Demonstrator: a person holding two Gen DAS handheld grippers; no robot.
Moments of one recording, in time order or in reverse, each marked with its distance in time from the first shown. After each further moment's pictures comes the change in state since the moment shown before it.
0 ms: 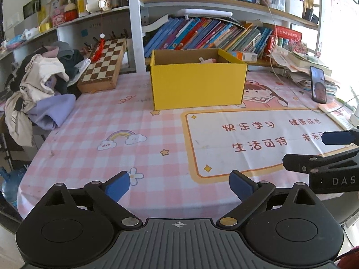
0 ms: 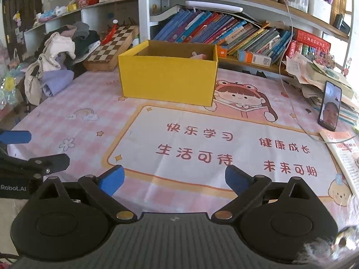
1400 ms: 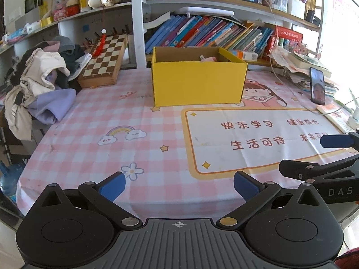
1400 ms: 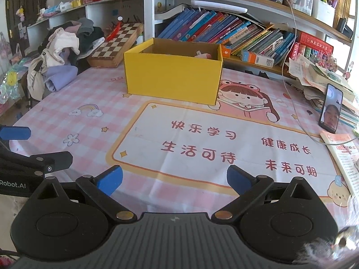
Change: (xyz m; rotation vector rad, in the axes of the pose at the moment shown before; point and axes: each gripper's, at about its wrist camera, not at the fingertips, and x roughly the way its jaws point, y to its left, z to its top) left arm -0.004 0.004 0.000 -0.022 0.020 -0.015; right arm -0.004 0.006 -0.001 -0.033 0.013 0.007
